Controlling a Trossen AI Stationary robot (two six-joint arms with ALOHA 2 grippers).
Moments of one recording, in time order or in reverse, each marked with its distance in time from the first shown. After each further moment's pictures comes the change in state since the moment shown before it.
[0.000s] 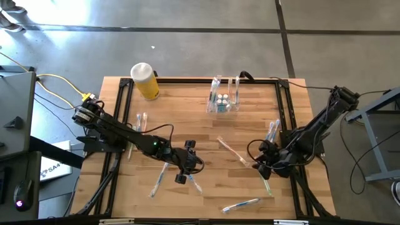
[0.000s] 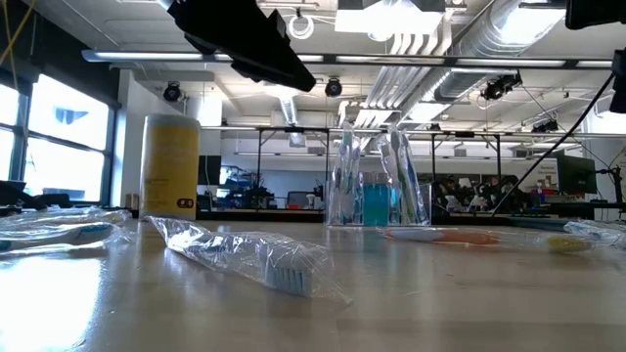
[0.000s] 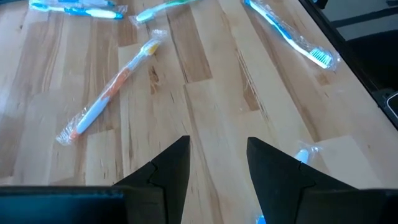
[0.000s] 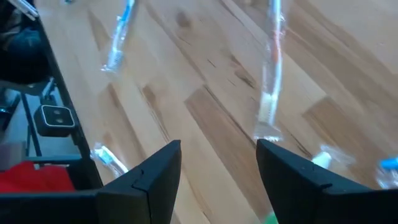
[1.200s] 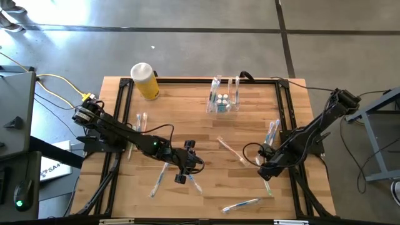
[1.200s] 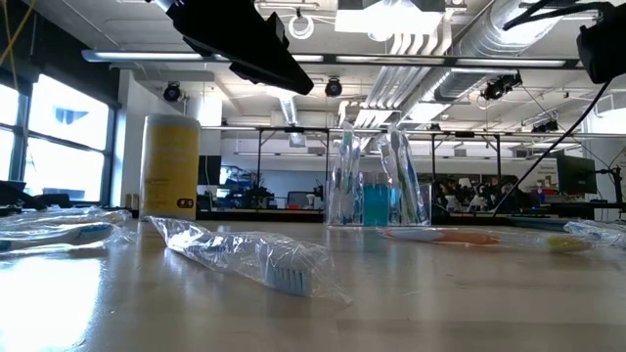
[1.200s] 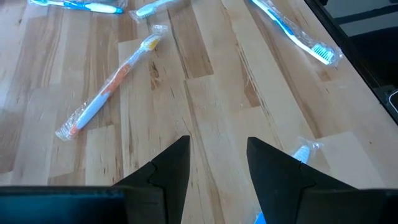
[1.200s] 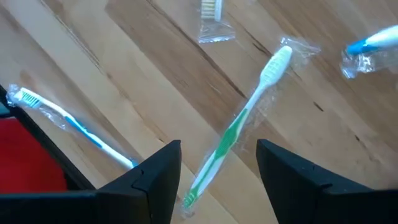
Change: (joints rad) left arm 0.000 0.000 0.000 -0.013 -0.001 -0.004; right arm -0.076 0.078 0.000 -0.139 -0.386 0.096
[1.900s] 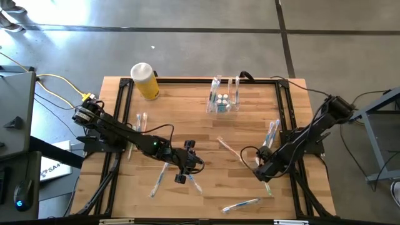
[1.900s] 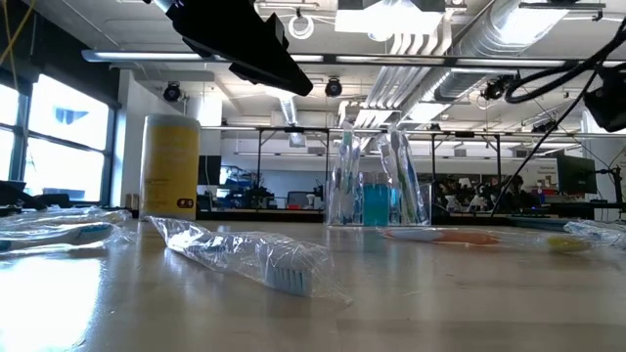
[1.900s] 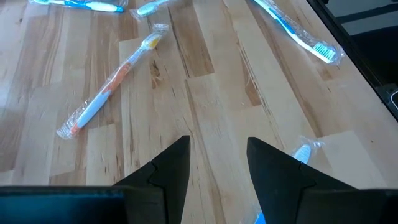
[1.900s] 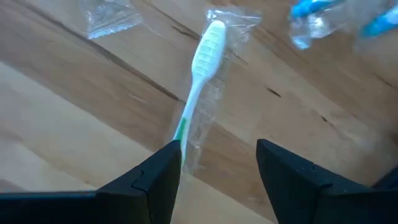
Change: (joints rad) left arm 0.000 0.000 0.000 -0.004 -0.003 0.000; right arm 0.000 0.237 0.000 -0.044 -0.027 0.169
